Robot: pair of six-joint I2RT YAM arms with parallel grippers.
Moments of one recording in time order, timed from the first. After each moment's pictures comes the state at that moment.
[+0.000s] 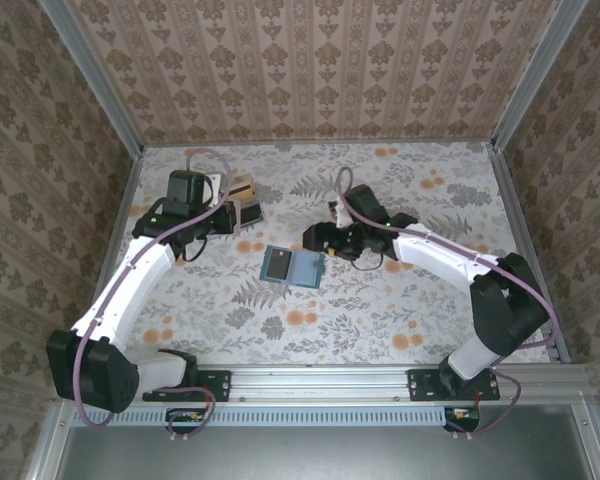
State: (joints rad) left arm -0.30 1.23 1.11 -0.67 0.15 -0.22; right arm 0.60 1.60 1.11 -0.37 -0.42 0.70
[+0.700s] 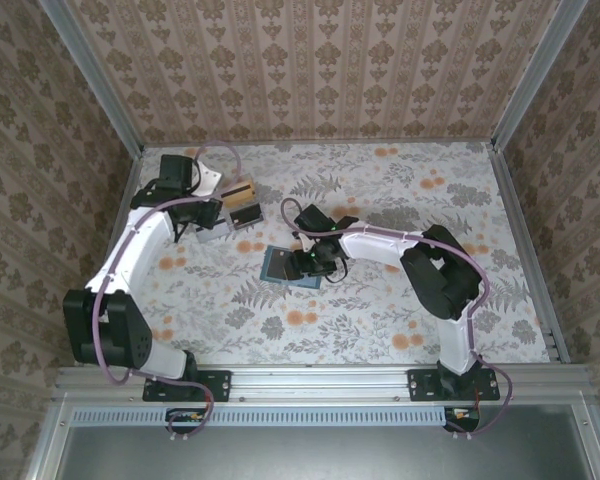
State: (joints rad) left arm -0.16 1.46 1.25 -0.75 0.13 0.28; right arm 0.72 1.98 1.33 -0.54 -0.28 0.50
